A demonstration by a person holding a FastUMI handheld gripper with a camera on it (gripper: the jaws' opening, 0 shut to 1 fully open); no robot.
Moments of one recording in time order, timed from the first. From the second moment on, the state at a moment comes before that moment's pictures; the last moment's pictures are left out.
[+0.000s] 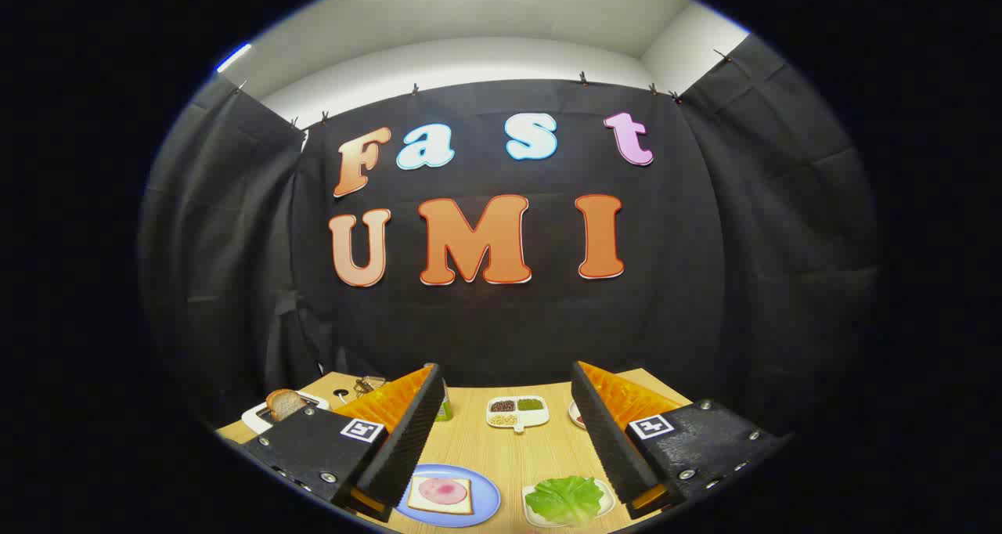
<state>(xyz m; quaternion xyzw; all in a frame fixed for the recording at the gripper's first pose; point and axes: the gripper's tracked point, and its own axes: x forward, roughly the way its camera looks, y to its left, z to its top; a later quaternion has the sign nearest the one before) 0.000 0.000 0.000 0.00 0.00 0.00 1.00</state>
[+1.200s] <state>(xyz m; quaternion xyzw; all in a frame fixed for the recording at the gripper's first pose) -0.002 -0.044 -0.043 -0.03 0.03 -0.04 1.00</state>
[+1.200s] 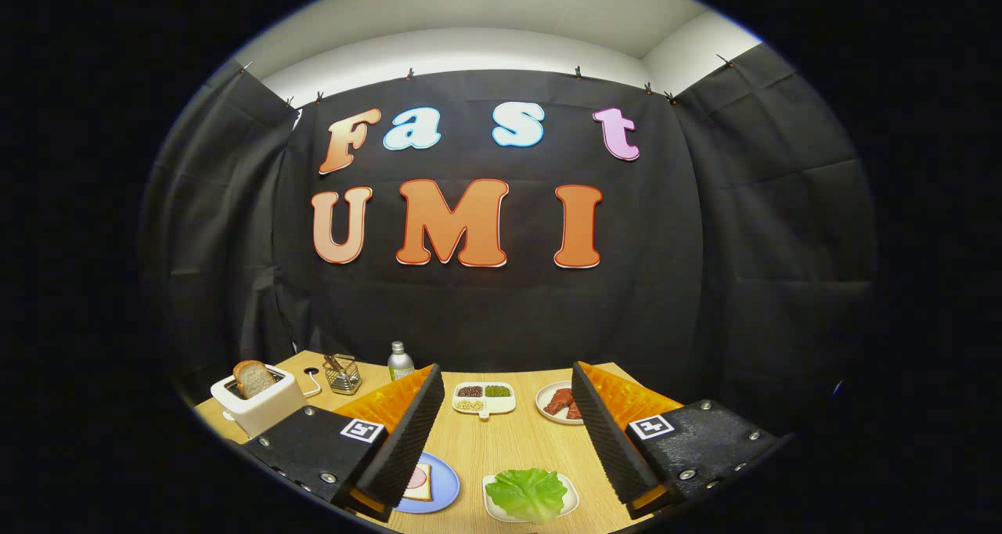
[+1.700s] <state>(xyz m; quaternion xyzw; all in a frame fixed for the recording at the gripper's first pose) 0.010 -0.056 -0.147 -0.05 0.12 -0.02 0.99</state>
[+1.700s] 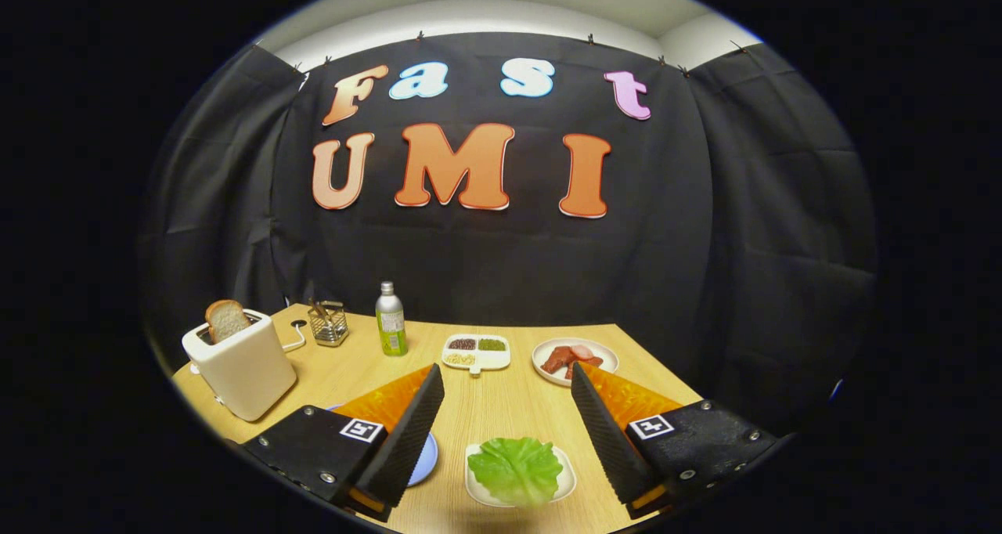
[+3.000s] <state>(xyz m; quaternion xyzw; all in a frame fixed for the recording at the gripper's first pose) 0.010 -0.086 -0.332 -0.10 0.32 0.01 0.94</state>
